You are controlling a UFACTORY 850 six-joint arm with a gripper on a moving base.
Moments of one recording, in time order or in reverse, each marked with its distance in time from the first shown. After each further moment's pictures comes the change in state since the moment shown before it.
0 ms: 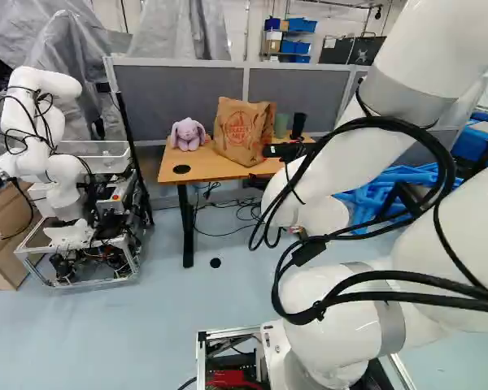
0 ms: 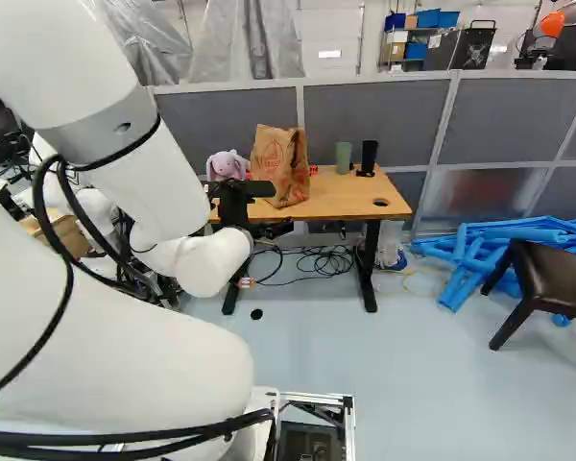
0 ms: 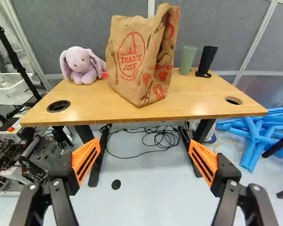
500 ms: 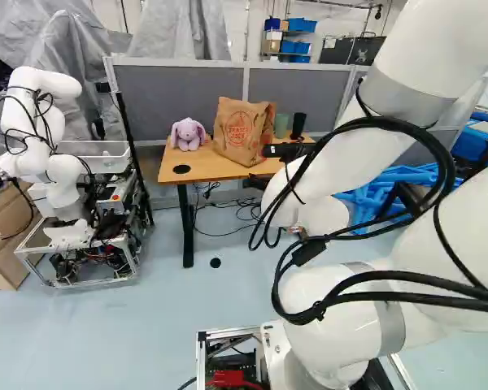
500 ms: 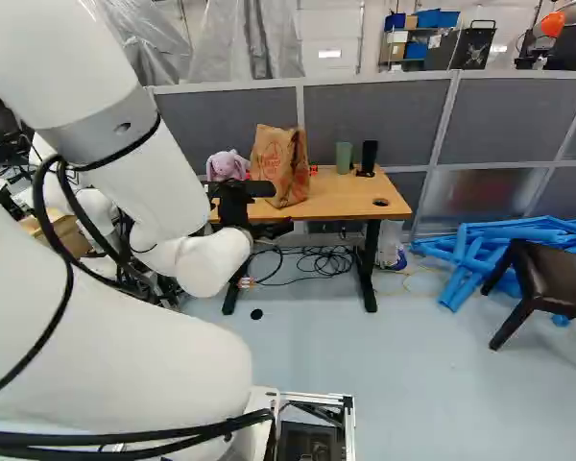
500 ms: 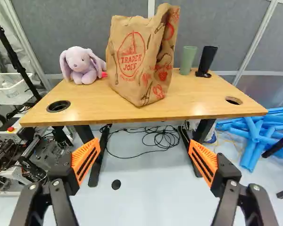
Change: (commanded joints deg) arm 0.0 0.0 0.0 0.0 0.0 0.0
